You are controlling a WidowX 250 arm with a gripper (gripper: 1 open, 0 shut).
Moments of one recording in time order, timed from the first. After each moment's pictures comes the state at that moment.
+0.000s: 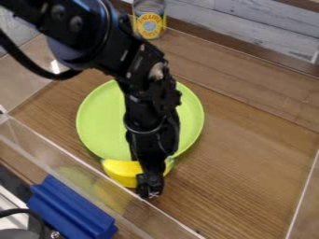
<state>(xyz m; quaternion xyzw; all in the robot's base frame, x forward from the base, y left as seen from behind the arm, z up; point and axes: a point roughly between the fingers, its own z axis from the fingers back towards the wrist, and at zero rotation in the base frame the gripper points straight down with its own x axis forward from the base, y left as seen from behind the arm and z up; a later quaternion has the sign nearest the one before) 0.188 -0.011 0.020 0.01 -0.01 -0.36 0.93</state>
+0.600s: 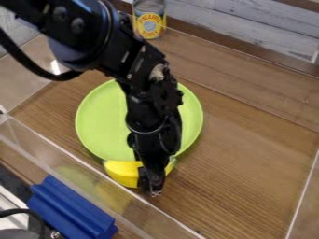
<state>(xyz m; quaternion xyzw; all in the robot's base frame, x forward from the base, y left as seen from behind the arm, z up) 0.192 -0.011 0.020 0.01 -0.02 -0.37 0.93</state>
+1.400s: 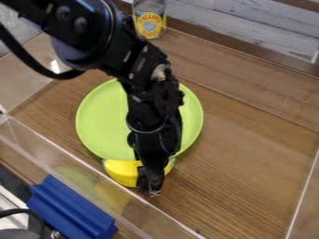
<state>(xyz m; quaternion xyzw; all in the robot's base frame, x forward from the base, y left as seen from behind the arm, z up) 0.194 -0.009 0.019 0.02 -0.02 -0.38 0.92</state>
